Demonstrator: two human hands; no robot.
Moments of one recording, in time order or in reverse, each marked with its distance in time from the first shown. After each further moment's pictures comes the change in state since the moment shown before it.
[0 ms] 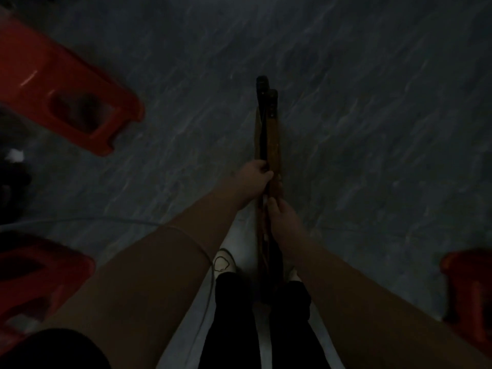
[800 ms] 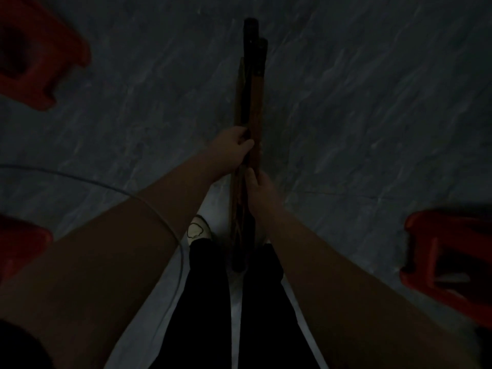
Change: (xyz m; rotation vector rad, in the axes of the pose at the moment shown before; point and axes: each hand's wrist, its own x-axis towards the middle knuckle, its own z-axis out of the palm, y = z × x) left_hand 0.031 -0.048 0.024 0.302 0.001 0.156; right_hand 0.022 0.052 -0.010 -0.055 0.055 0.038
